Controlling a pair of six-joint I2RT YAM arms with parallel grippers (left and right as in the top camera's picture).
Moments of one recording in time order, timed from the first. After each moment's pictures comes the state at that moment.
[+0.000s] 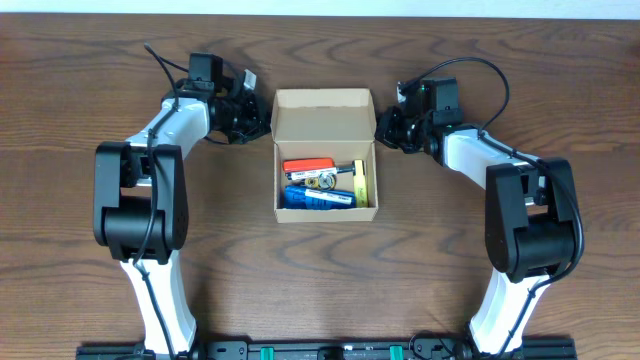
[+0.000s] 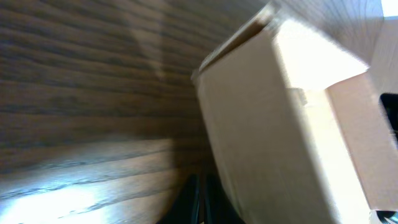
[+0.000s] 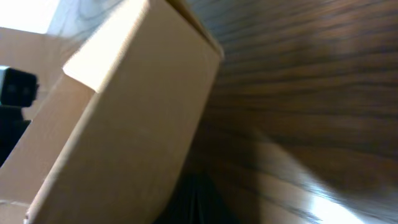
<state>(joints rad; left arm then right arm) -0.09 2.16 1.45 -0.44 0.74 -0.43 0.15 2.04 1.17 -0.02 -0.65 0.62</state>
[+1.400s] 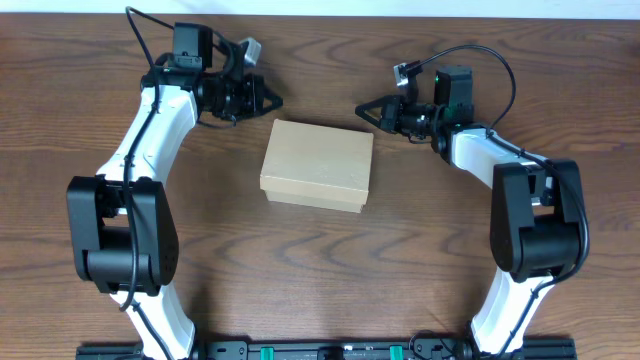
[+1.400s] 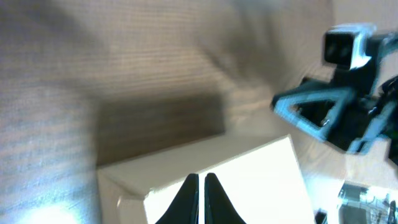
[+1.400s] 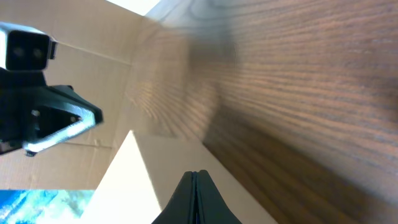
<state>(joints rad) -0.09 1.97 1.54 -0.69 0.78 -0.15 0.11 2.02 1.17 0.18 -0.96 0.58</state>
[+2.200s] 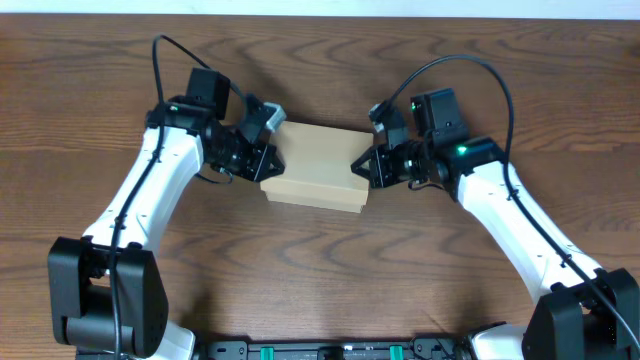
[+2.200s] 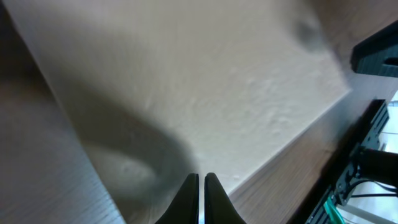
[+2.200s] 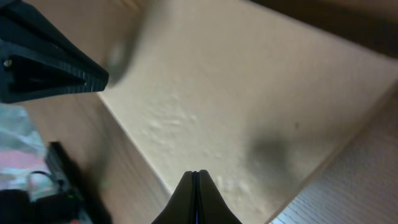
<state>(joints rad) -0.18 1.70 1.27 -0.93 0.65 0.23 0.32 1.55 1.10 -0.59 -0.61 0.16</state>
